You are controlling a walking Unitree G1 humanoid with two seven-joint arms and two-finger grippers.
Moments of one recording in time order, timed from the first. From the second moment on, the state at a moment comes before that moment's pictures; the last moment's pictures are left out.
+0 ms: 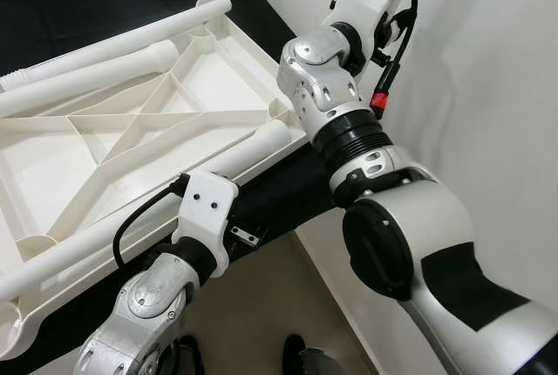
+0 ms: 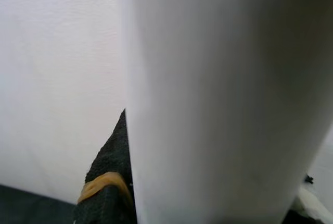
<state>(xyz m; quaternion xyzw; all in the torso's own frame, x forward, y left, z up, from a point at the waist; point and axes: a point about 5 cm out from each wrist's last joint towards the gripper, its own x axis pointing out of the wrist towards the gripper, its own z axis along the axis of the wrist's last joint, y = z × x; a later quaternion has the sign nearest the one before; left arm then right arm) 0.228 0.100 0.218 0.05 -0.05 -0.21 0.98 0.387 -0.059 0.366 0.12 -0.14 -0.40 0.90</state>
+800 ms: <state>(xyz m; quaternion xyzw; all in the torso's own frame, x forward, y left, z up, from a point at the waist) 0.203 0.074 0.222 0.00 -0.05 -0.33 0.94 0.380 -0.051 0.365 0.15 -0.13 -0.44 0.87</state>
